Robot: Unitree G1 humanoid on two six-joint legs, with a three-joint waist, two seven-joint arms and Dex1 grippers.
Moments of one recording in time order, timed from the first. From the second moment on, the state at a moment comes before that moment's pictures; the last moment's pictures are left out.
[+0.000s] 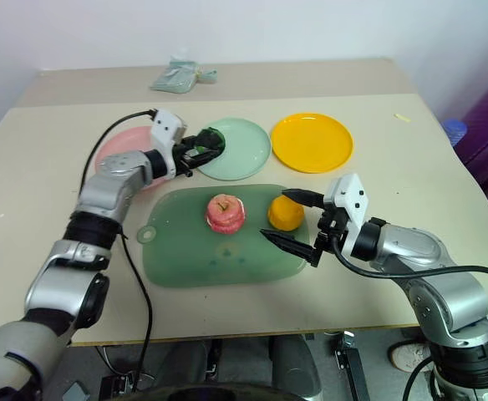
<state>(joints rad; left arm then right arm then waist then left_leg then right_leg) -0.90 0.33 -0.10 0.66 -0.18 0.27 -0.69 -0.11 -0.69 -0.13 -0.57 0.69 0.59 0.79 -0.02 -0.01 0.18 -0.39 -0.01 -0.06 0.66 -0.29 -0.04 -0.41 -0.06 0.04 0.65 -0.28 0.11</state>
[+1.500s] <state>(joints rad) -0.67 0.58 0.11 0.40 -0.24 0.42 -0.62 -0.09 -0.69 -0.13 -0.59 0.70 0.61 0.74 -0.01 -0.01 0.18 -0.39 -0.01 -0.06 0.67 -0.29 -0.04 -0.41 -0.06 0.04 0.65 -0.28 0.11</state>
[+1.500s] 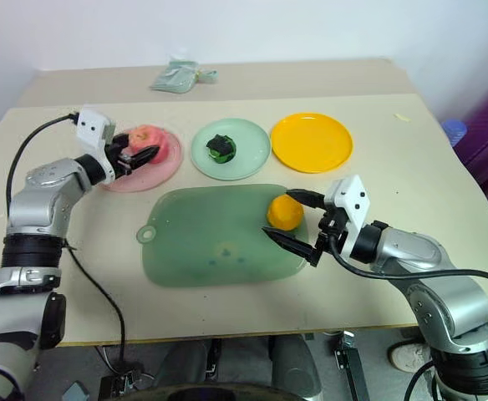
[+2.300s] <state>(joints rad) -0.15 0.70 0.00 -0.42 -0.48 0.49 -0.94 -0.22 -0.62 0.07 -0.23 0.32 0.47 0.67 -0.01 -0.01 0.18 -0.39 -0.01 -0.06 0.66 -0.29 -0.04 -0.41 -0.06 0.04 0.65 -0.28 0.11</state>
